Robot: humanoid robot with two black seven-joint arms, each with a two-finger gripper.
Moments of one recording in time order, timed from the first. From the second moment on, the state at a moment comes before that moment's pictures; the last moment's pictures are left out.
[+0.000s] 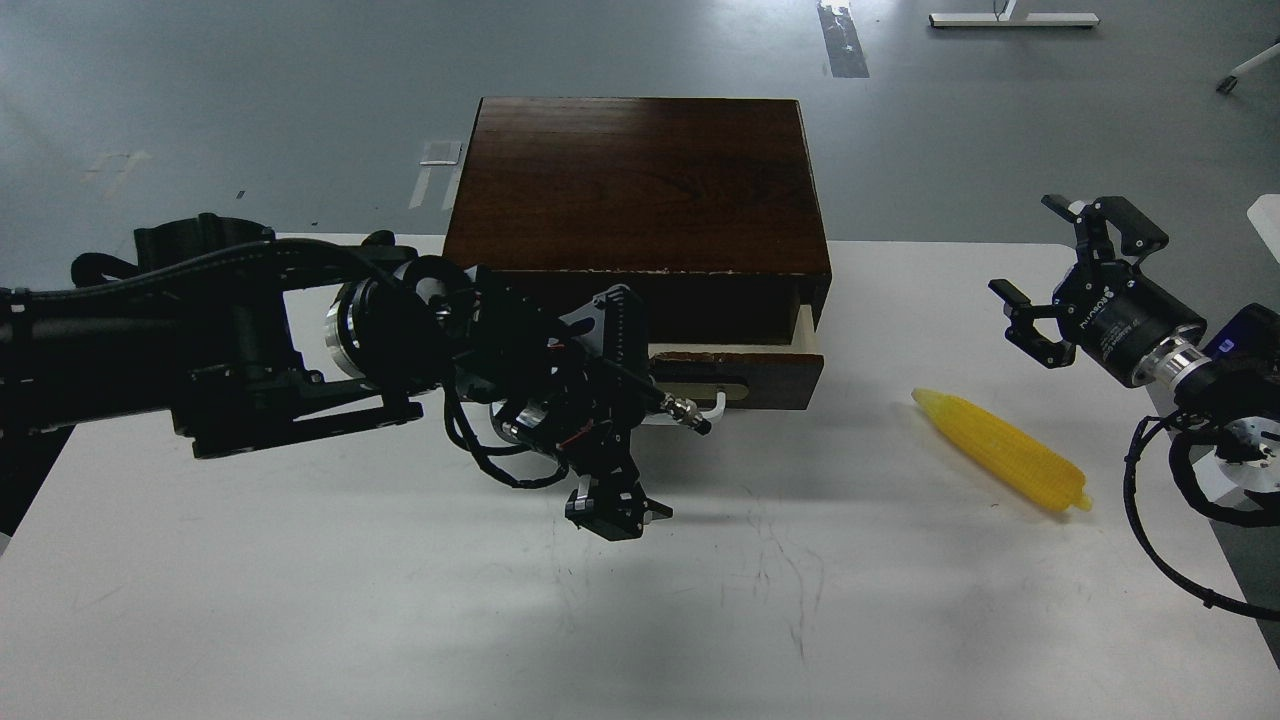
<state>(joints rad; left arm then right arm) -1.34 0.38 0.02 -1.49 2.16 -0.49 -0.49 0.83 -0.70 0.05 0.80 0.19 0.49 0.49</state>
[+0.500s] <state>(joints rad) -1.37 0.40 0.01 -1.53 2.16 -0.49 -0.49 0.83 -0.70 0.05 0.80 0.18 0.49 0.49</state>
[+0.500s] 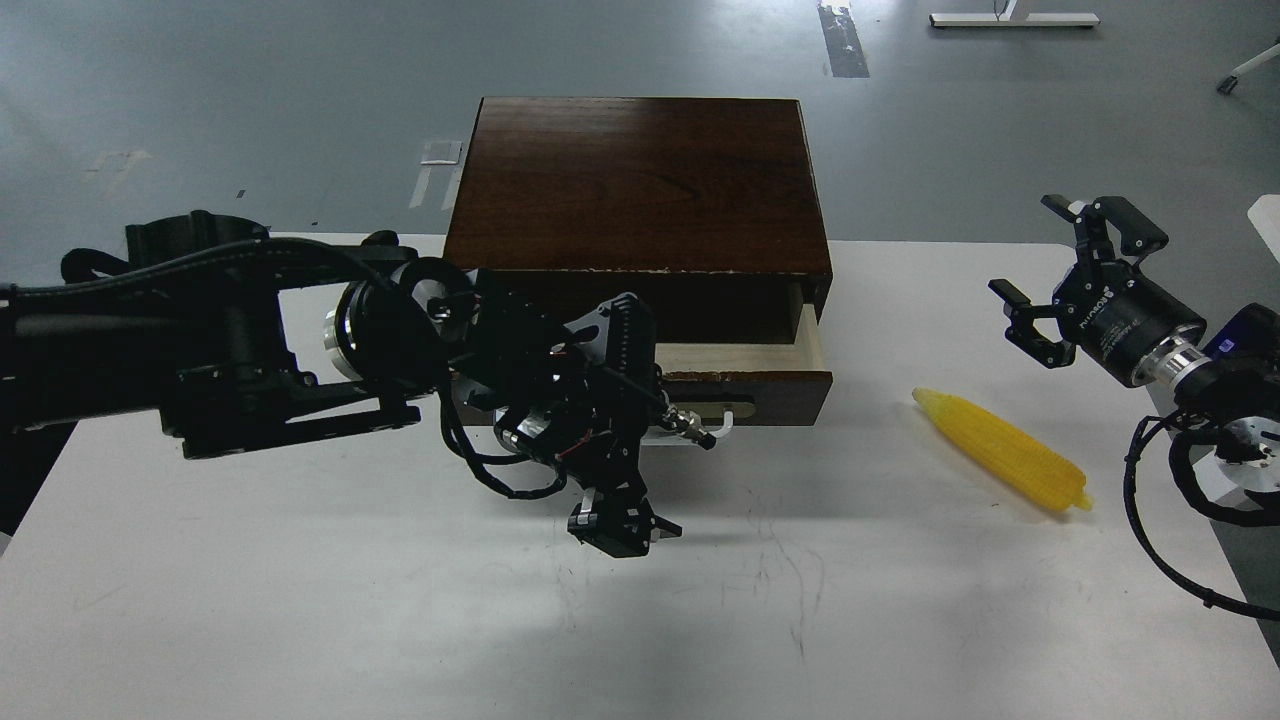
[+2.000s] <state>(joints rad) -0.72 0.71 -0.53 -1.15 0.13 -0.45 -0.49 0.88 -0.88 0.04 0.87 -0.27 0.49 0.49</state>
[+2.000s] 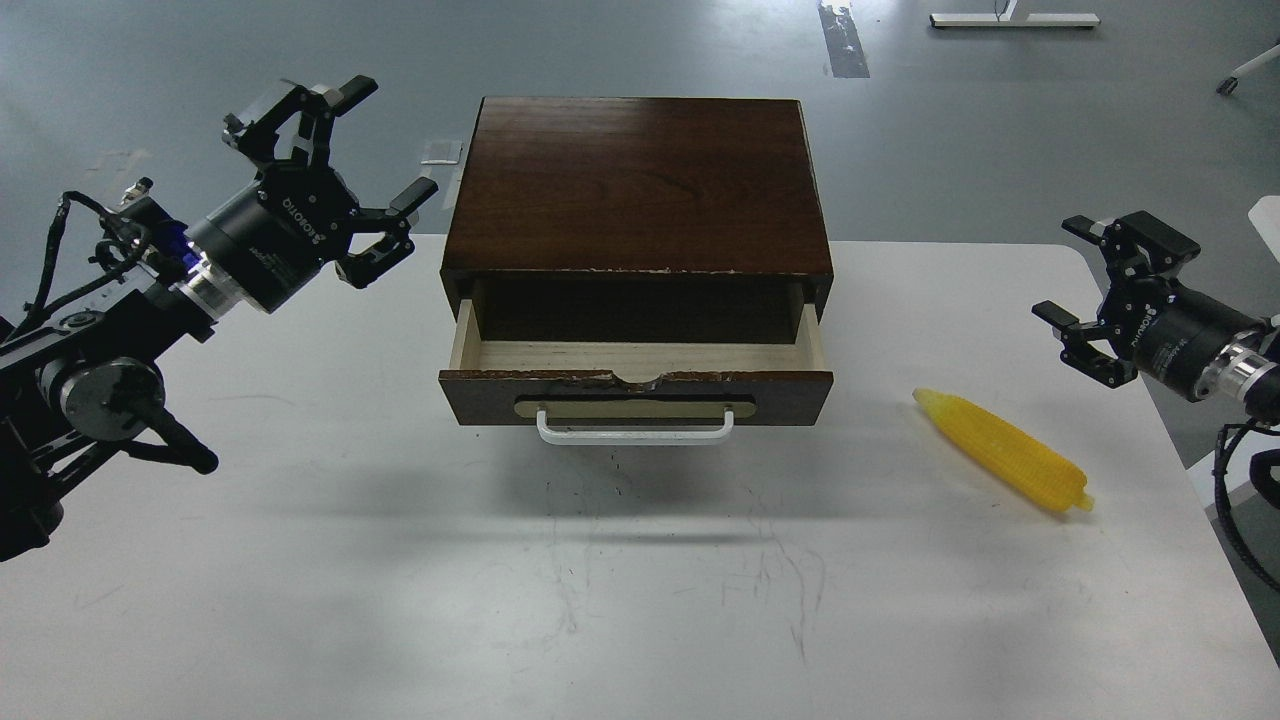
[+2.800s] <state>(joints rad) -0.68 0.69 -0.57 -1.16 0.13 -0.49 -0.49 1.04 -0.92 -0.06 1.01 -1.52 0.45 0.49</state>
